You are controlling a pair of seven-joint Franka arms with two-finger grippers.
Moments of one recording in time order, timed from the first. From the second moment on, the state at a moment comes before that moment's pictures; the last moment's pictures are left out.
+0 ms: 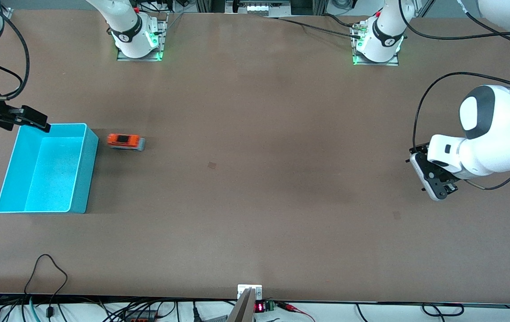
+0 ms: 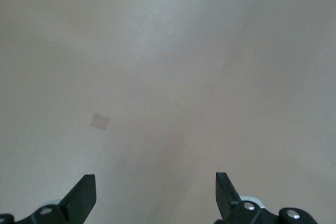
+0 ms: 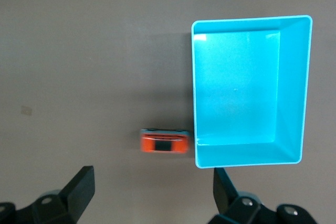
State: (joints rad) left arm 0.04 0.37 -0.07 -1.64 -0.08 1.94 1.04; right arm 0.06 0.11 -0.09 -1.60 0.00 1.66 0.01
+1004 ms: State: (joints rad) left arm 0.05 0.26 -0.02 -1.45 -0.04 1.77 0.07; right arm 0.18 0.20 -0.09 -1.61 0.00 1.63 0.01
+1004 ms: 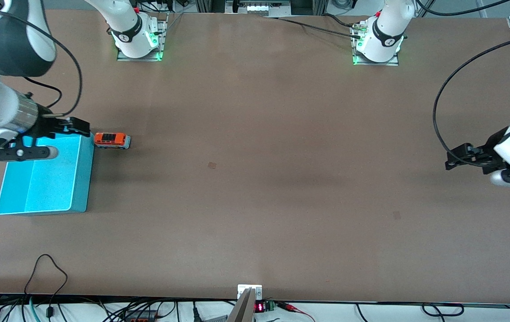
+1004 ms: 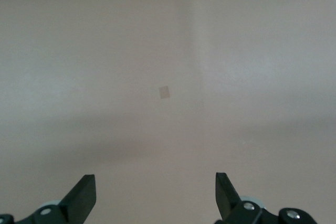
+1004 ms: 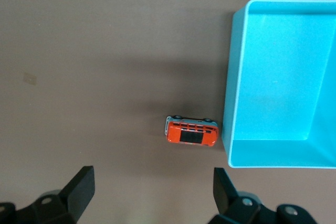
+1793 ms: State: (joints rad) left arm 0.05 0.13 -0.01 -1.51 -0.04 1.65 -0.04; right arm 0.09 0.11 0.00 -2.02 0.01 1.98 -0.27
